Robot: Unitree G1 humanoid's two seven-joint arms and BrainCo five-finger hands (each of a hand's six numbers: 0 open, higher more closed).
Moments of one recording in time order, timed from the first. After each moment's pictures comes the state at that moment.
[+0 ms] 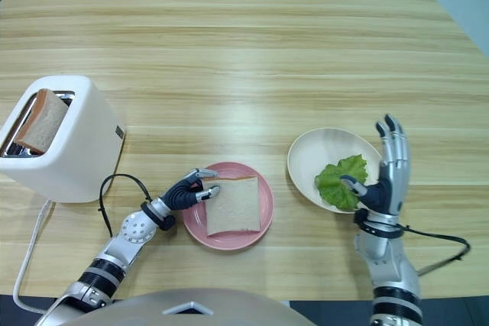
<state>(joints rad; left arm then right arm) -0.03 0.29 -0.35 0.40 0.30 -0.77 -0.17 0.16 -0.48 -0.32 0.35 -0.85 -0.70 -0.79</state>
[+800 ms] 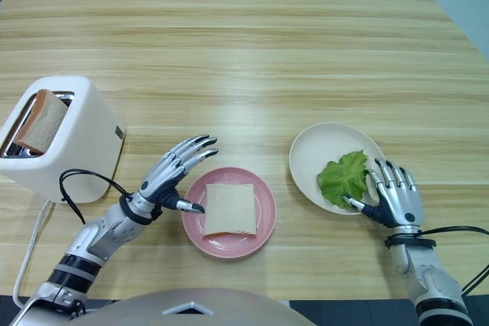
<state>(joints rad) 0.01 0.44 -0.26 0.11 0.81 -0.76 0.33 0.23 -0.77 -0.01 0.46 -0.92 -0.26 -0.61</state>
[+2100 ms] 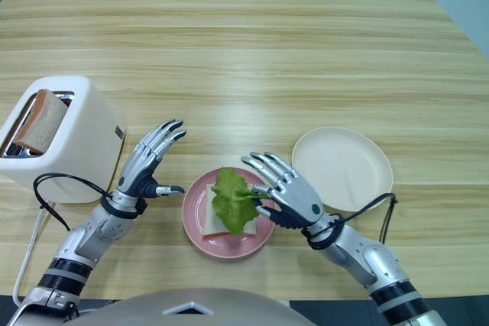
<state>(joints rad) 0.03 0.45 -0.16 0.15 0.76 -0.71 0.45 0.12 -0.68 0.37 -0.02 -0.95 -0.69 -0.57</state>
